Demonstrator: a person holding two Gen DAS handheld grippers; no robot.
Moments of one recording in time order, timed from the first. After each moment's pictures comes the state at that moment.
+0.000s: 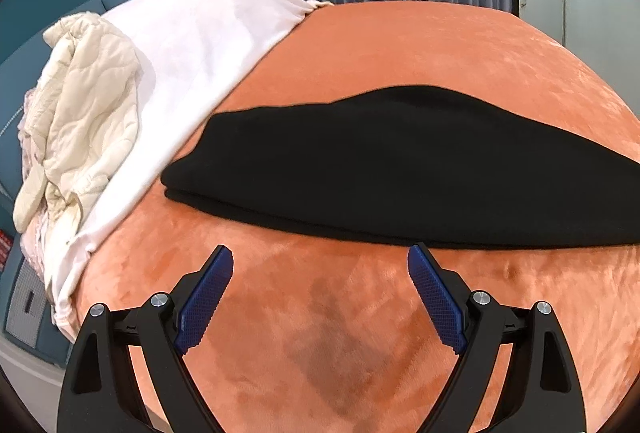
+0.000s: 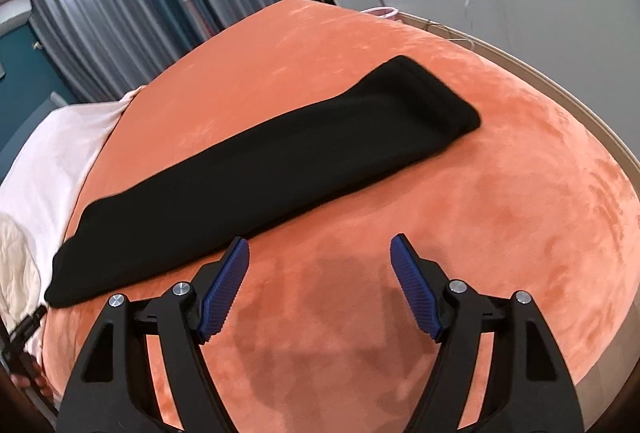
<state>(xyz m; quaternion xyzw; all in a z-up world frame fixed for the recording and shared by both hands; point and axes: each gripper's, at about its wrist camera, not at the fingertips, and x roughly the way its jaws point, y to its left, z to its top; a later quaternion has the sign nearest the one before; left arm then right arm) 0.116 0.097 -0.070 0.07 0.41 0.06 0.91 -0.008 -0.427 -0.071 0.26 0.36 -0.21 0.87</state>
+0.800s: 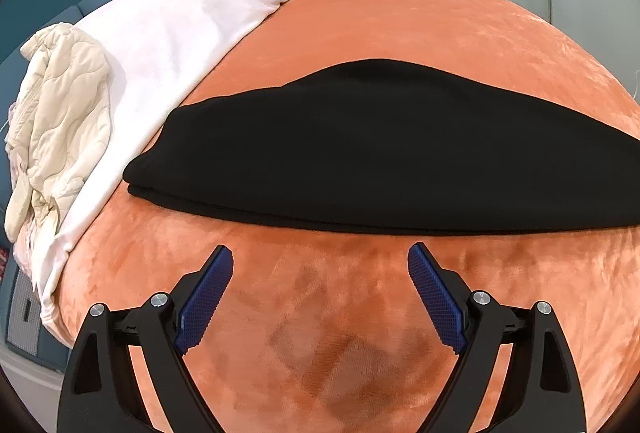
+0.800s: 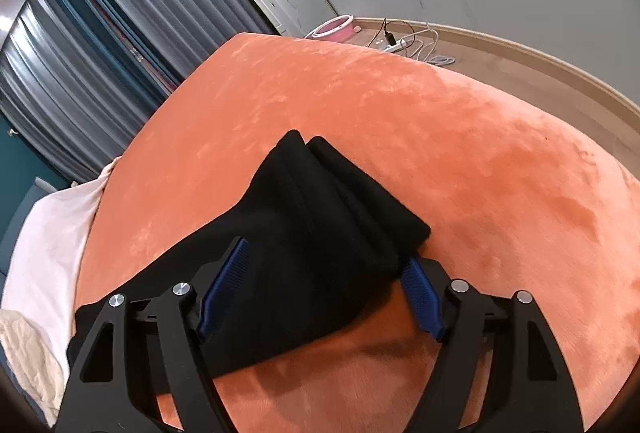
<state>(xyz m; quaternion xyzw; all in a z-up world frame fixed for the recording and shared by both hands) 0.121 0.046 -0.091 0.09 0.43 0.04 0.90 0.032 -0.539 -0.104 0.33 0.30 -0.26 0.86</state>
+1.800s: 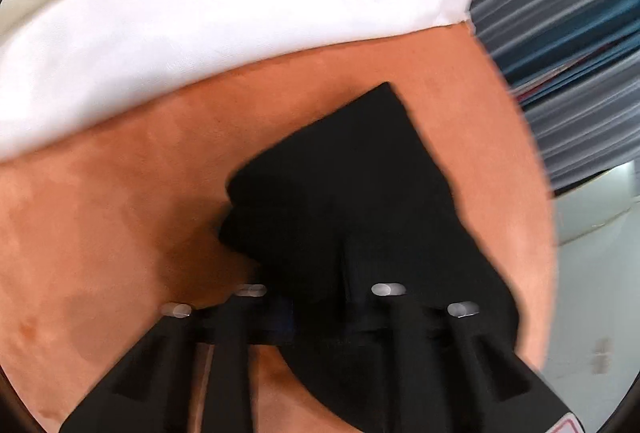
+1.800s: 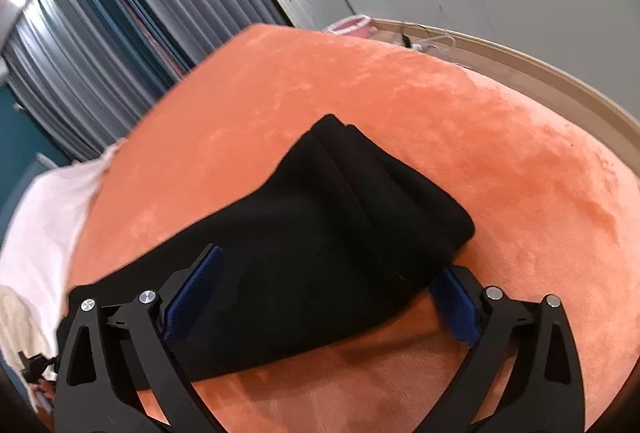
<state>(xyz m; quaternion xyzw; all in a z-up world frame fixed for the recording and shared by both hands) 0.262 0.351 -0.136 -0.41 0.45 0.08 0.79 0.059 -0.521 -0.102 0.30 0.33 -0.25 0.86</state>
